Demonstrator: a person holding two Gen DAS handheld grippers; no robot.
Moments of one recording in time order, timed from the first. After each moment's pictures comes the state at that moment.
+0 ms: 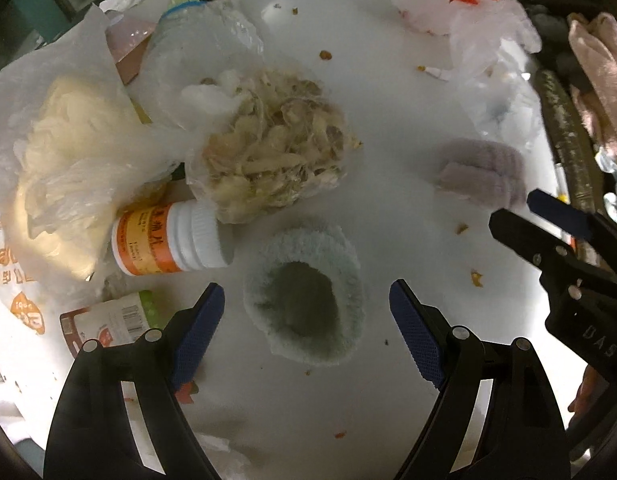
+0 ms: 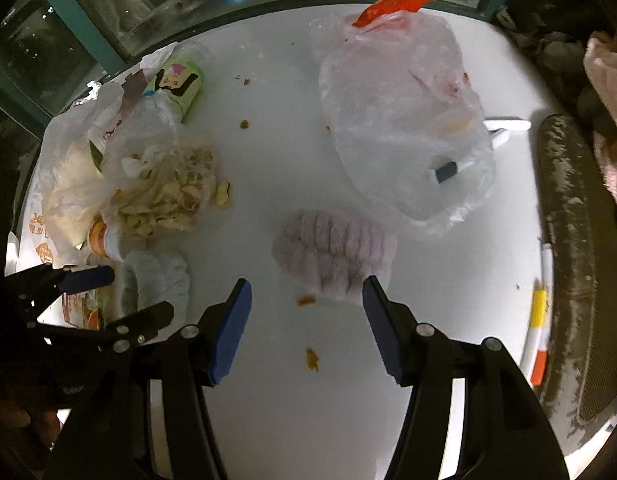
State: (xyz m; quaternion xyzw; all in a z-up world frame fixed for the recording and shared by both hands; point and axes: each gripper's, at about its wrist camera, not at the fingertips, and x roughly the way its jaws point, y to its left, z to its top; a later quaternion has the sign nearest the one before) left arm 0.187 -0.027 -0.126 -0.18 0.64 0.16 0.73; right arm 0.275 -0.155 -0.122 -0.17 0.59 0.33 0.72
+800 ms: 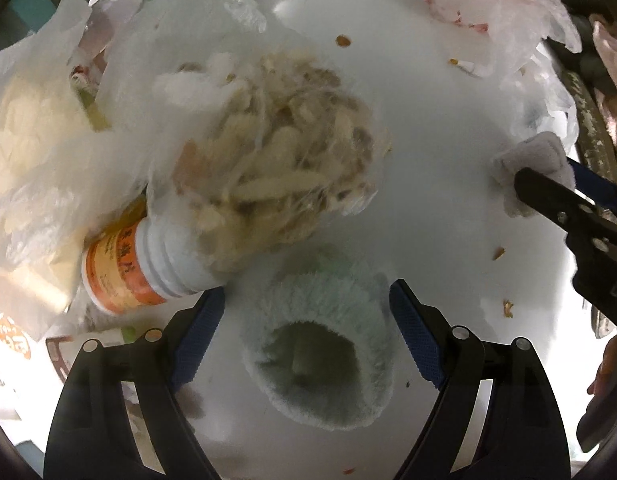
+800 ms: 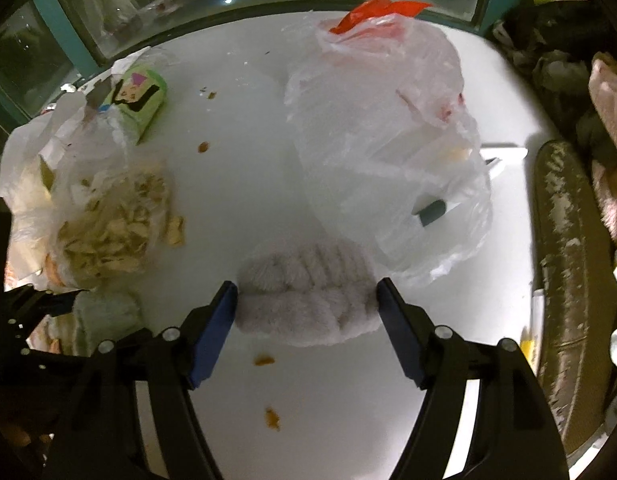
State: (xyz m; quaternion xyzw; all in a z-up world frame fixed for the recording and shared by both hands) left arm 0.220 -0.021 -0.166 -0.18 0.64 0.17 0.73; right arm 0.308 -0.138 -0.143 -0.20 0.56 0.29 0.75
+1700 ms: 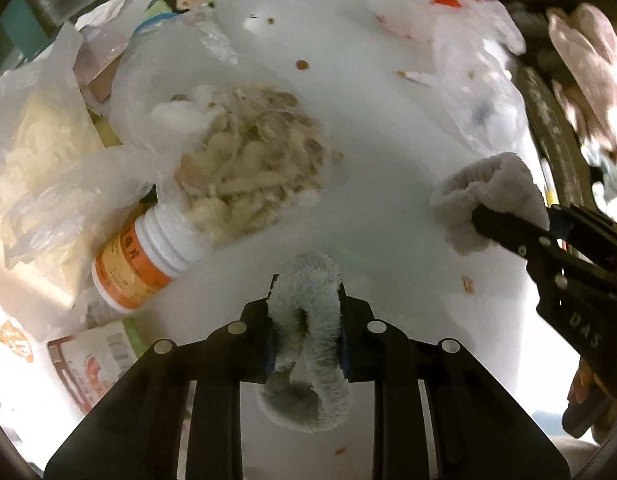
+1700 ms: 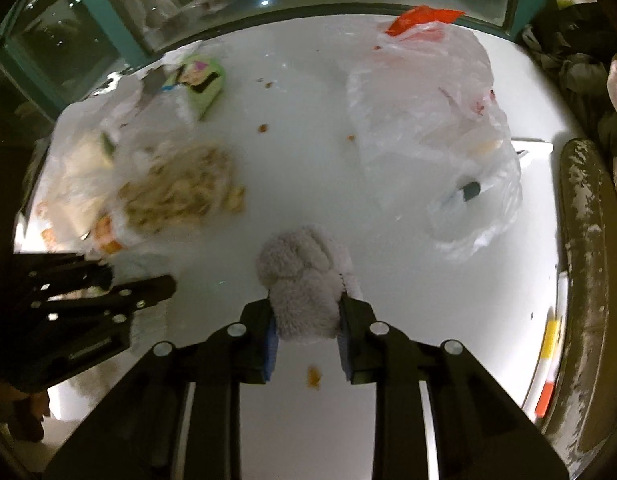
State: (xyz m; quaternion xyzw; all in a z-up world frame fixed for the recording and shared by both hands) left arm 0.185 -0.031 -0.132 -0.17 0.62 0.11 0.76; right arm 0.269 -0.157 -0.127 -0.17 0.56 0.37 0.72
